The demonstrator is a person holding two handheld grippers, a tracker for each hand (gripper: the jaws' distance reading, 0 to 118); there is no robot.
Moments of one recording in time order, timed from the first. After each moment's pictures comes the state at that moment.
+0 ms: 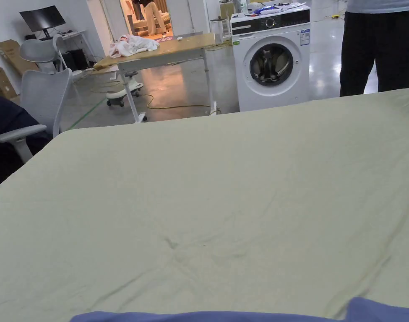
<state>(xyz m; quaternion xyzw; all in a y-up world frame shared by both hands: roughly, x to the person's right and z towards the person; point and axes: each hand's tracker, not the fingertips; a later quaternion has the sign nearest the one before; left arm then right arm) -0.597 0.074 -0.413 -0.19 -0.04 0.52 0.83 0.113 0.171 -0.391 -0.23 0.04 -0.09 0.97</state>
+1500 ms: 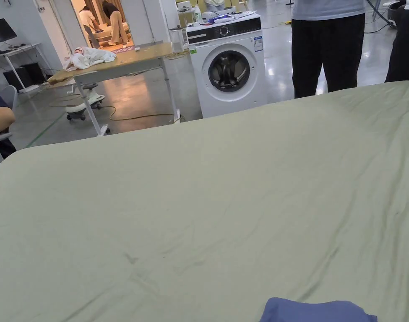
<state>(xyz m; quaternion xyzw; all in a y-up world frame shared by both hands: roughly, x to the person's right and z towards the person) -0.276 0.048 -0.507 -0.40 -0.25 0.26 0.84 0.122 0.164 -0.368 -0.23 0.02 -0.15 0.96</state>
